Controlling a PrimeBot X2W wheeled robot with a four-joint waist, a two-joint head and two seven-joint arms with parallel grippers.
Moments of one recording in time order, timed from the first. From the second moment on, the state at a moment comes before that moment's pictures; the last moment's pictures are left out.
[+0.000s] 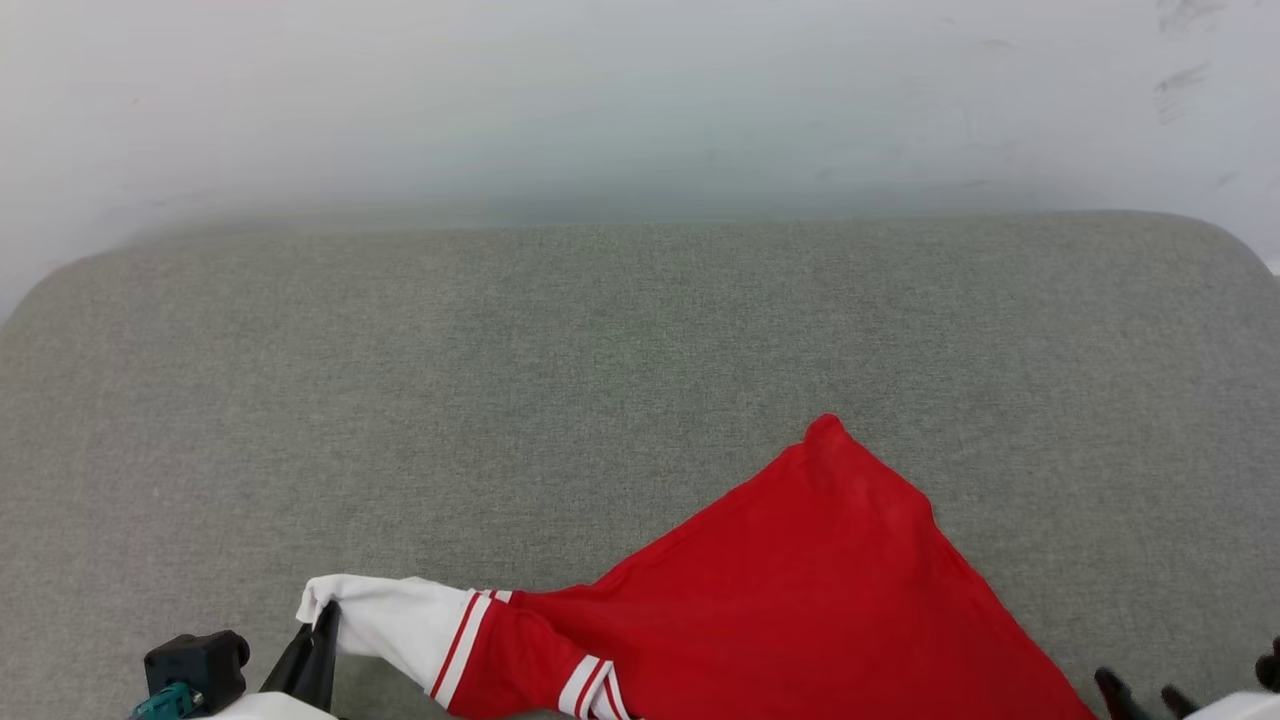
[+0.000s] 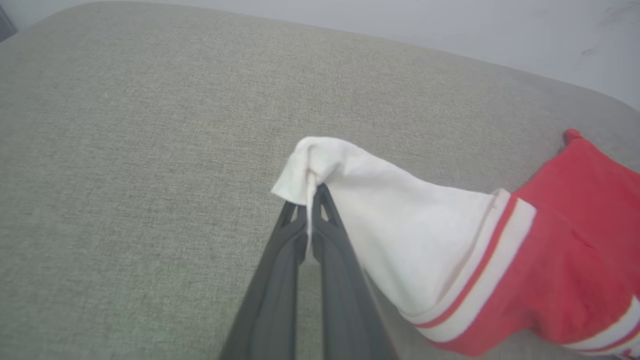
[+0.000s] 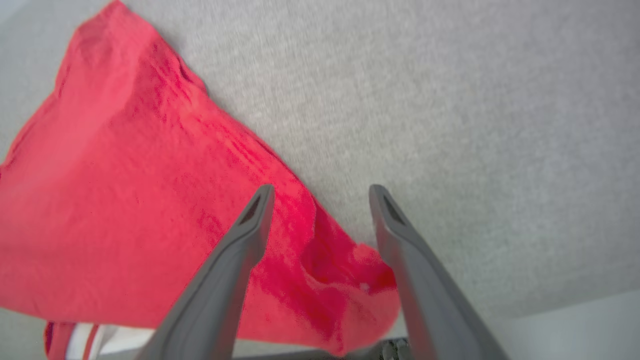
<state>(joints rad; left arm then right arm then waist) 0.09 0.48 -0.33 0.11 -0.72 0.19 -0.14 0.22 -0.06 -0.31 -0.02 0.38 0.13 0.63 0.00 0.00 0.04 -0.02</state>
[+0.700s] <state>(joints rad) -0.04 0.46 -0.37 0.03 -0.68 0.20 -0.14 -0.37 -0.30 0.10 0.36 0.47 0.13 0.43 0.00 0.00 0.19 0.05</state>
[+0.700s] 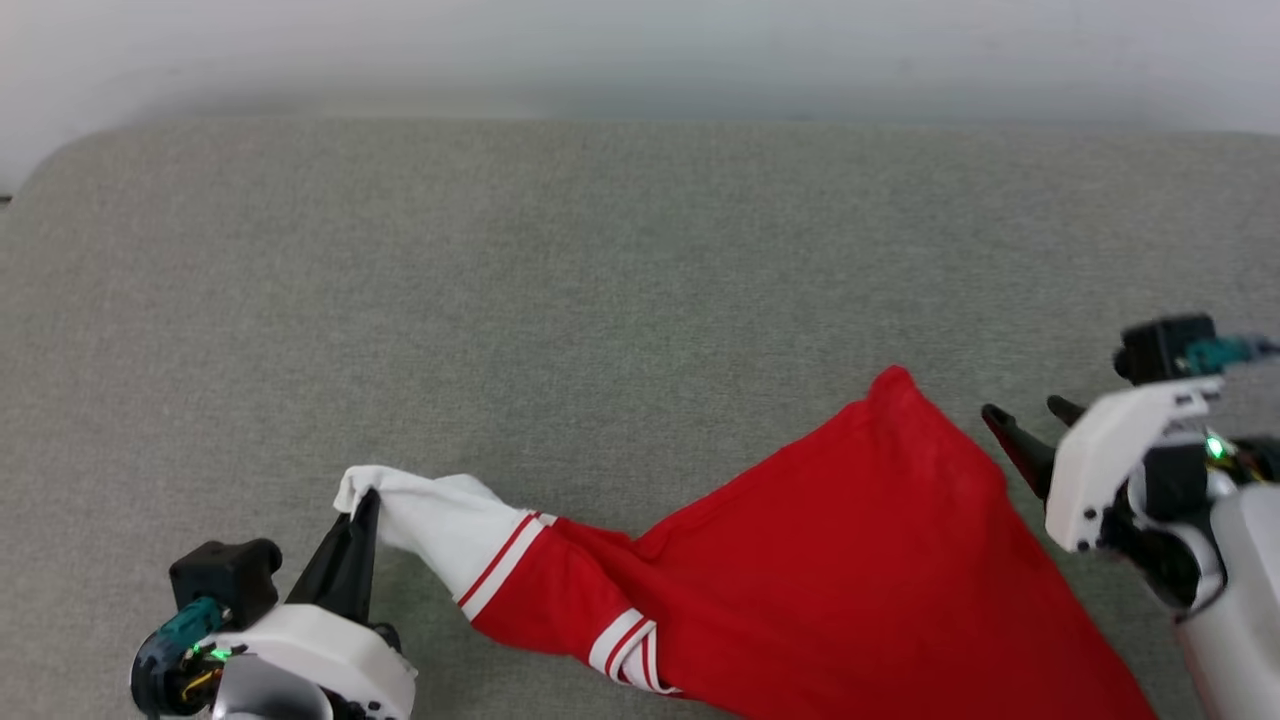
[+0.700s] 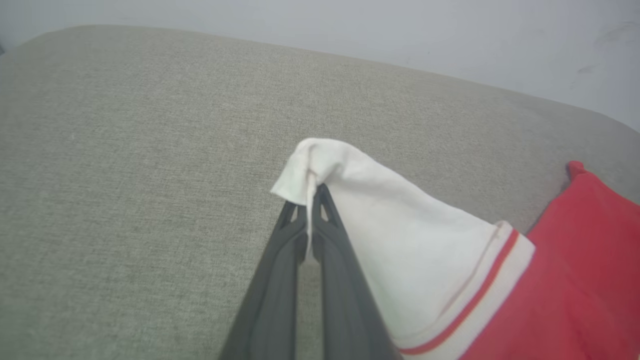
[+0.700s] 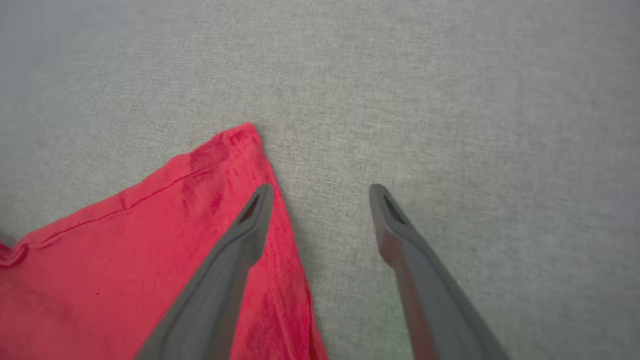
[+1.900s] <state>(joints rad) -0.26 0.44 -0.38 0.17 -0.65 0.12 -0.21 -0.81 -0.49 0.61 0.64 0.82 0.13 0.60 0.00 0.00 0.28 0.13</state>
